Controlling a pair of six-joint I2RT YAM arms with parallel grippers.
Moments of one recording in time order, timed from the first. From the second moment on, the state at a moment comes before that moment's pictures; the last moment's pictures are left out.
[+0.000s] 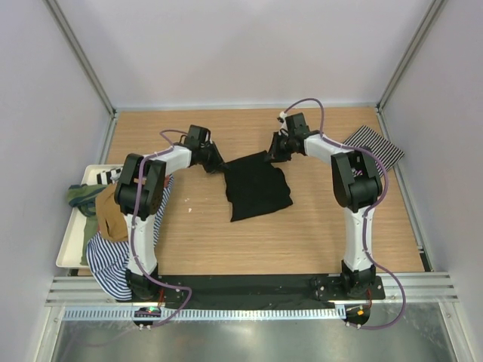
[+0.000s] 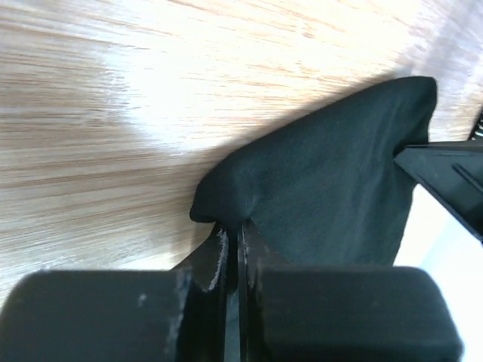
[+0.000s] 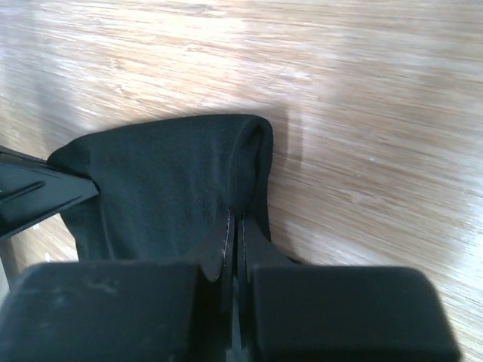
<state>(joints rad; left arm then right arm) -0.31 2.10 1.38 -0.22 0.37 -0.78 0.30 2.16 1.55 -0.30 -0.39 0.42</state>
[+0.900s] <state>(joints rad) -0.38 1.97 1.40 -0.22 0.46 -0.72 0.30 1.63 1.00 -0.22 -0.19 0.53</state>
